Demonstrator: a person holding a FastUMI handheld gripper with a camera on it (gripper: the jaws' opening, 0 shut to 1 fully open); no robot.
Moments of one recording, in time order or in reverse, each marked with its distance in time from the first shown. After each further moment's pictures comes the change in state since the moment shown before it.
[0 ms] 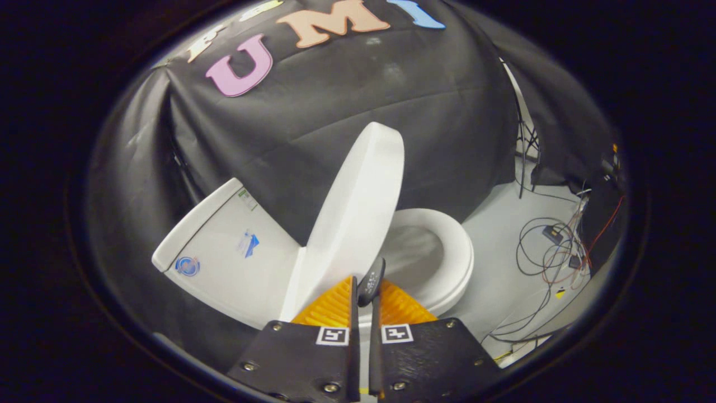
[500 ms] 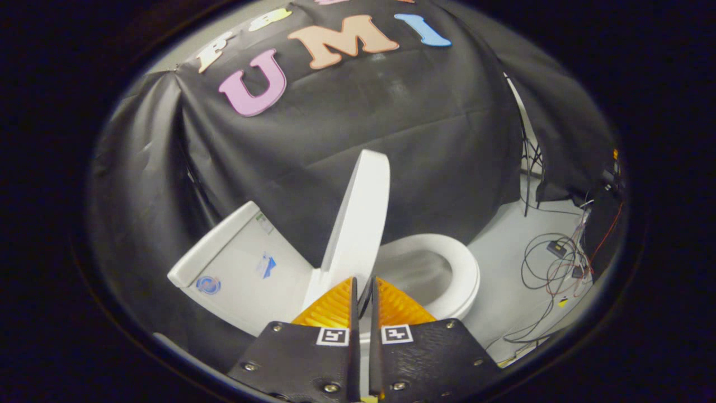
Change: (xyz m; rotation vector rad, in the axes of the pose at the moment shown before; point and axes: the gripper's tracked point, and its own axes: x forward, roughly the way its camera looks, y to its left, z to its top) arm -0.023 0.023 0.041 -0.009 -0.123 0.036
